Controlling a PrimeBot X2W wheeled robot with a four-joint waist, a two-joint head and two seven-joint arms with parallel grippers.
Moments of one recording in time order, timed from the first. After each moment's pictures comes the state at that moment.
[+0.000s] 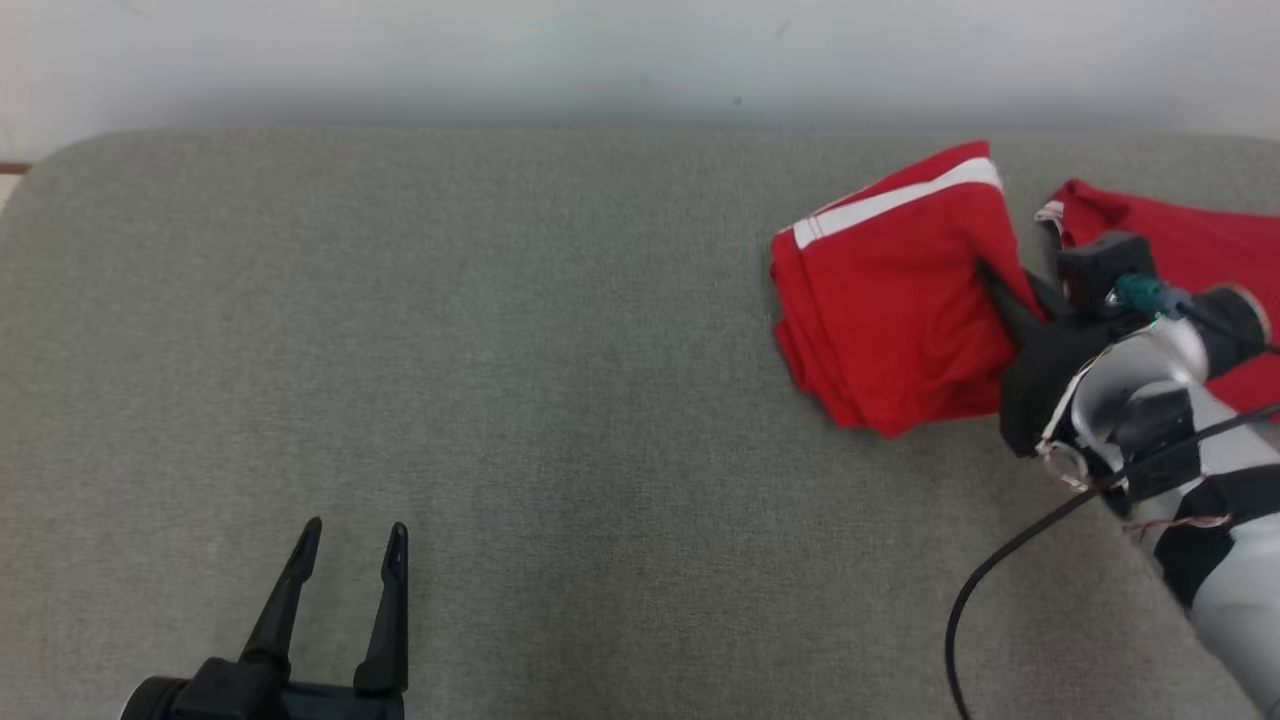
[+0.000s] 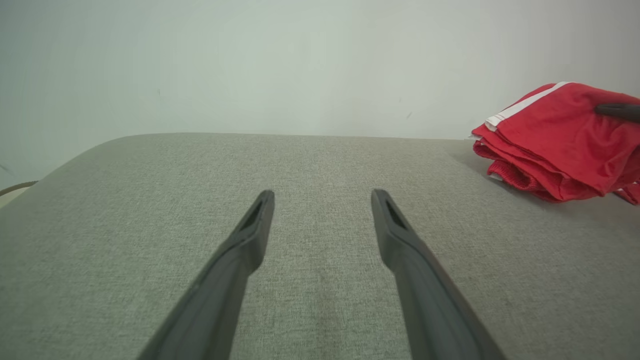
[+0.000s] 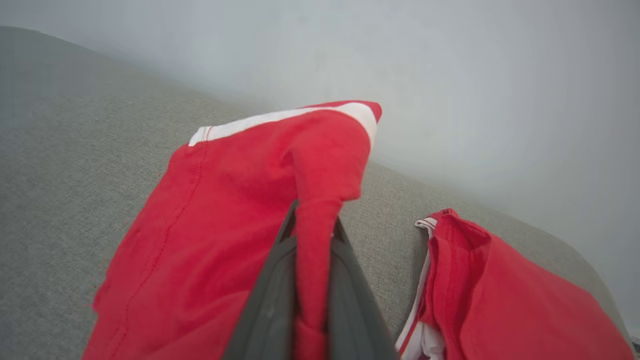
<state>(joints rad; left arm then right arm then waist) -0.09 0.15 -0.16 -0.04 -0.17 0.08 -0.26 -0.87 -0.46 0.78 0.77 0.45 0.13 -0.10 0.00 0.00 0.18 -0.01</state>
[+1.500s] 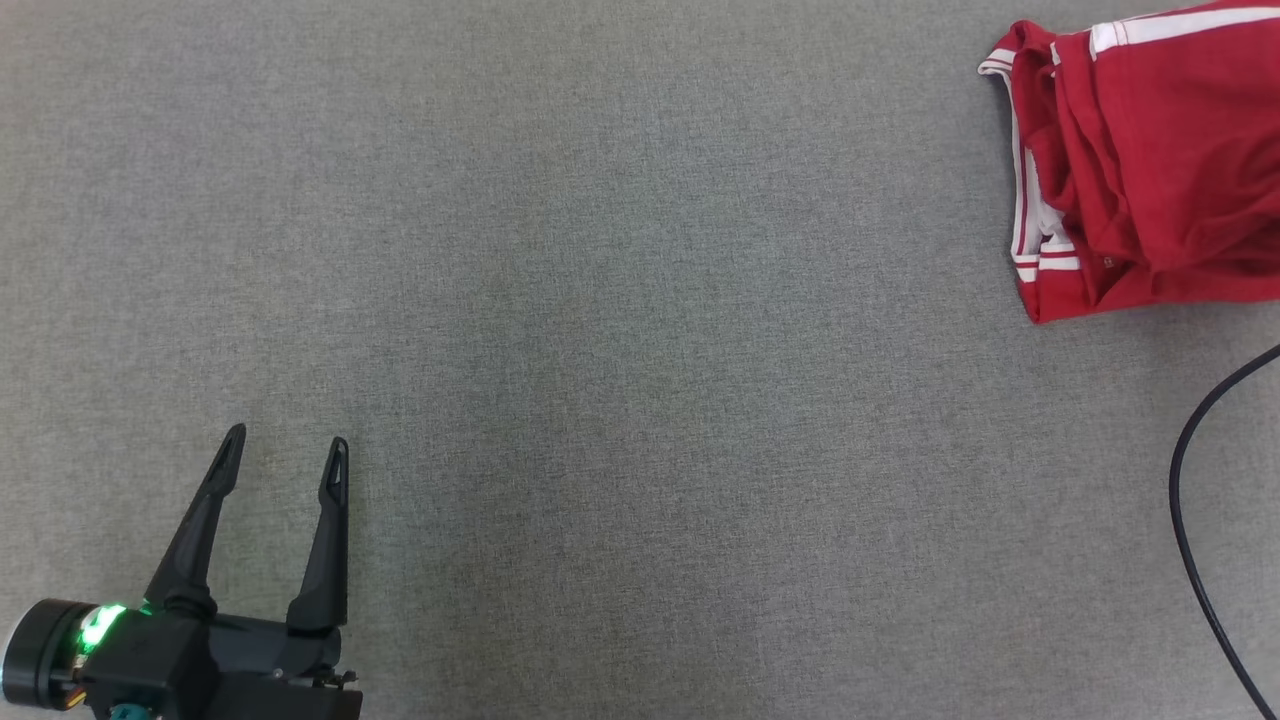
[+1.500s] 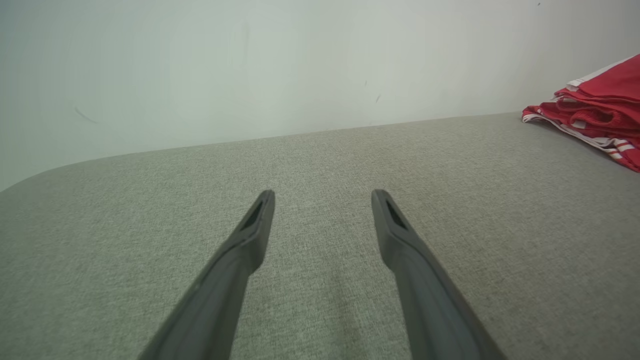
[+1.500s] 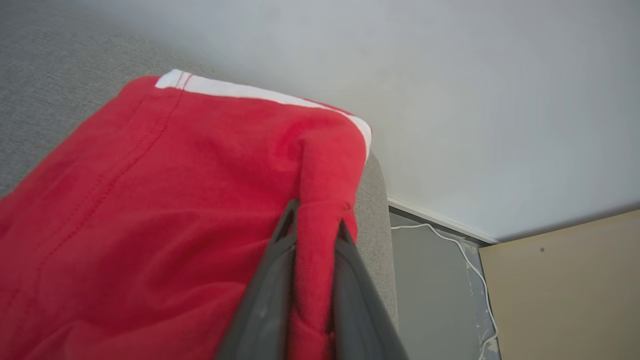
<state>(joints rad) -0.12 0.26 -0.13 -0.30 -0.12 0.12 -0.15 -1.25 -0.79 1.24 0.98 0.77 0.13 -0.08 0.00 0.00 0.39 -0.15</state>
